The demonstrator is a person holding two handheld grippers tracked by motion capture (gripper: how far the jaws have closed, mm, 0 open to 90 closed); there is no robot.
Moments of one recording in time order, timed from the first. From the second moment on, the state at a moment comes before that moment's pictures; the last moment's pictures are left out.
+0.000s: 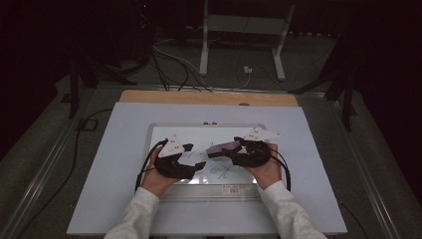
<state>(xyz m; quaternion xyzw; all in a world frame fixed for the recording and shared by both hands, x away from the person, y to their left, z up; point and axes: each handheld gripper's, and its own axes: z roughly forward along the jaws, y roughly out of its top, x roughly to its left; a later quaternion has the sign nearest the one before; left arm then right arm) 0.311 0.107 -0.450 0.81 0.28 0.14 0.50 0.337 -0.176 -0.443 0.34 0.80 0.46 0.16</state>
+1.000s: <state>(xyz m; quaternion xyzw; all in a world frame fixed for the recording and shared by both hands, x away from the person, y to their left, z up) 0.293 0.167 -0.464 0.75 0.39 0.15 0.51 0.320 -0.187 -0.493 0.36 0.86 0.34 0.15</state>
